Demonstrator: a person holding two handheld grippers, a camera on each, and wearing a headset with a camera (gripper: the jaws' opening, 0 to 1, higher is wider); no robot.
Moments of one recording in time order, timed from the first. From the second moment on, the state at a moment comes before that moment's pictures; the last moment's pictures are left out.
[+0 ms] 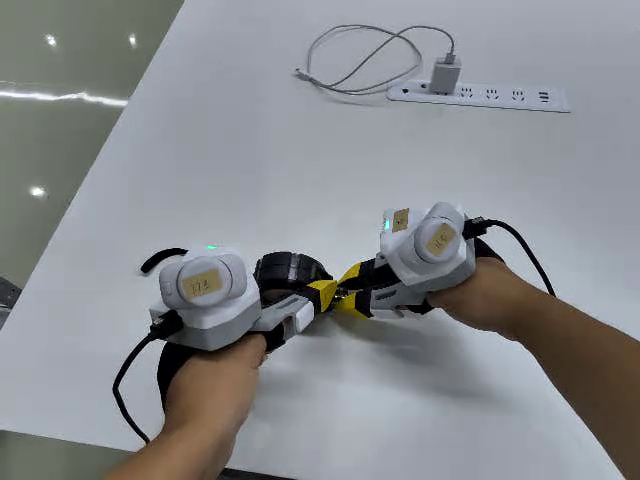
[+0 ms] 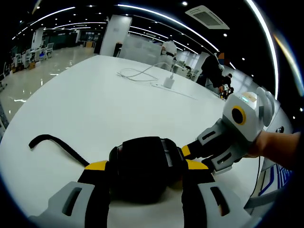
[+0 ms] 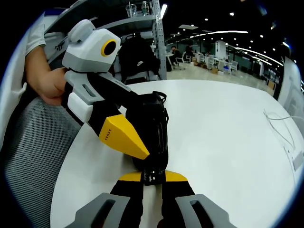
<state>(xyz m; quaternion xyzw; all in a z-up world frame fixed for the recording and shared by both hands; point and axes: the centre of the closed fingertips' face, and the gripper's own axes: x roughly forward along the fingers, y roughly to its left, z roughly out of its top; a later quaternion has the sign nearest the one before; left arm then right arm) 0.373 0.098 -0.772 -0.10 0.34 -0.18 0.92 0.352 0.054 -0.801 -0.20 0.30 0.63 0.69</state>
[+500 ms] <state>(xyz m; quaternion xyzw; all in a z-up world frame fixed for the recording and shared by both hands) 0.372 0.097 -0.771 -0.10 0.33 -0.18 0.92 0.350 0.054 -0.801 -0.21 0.30 0.63 0.69</state>
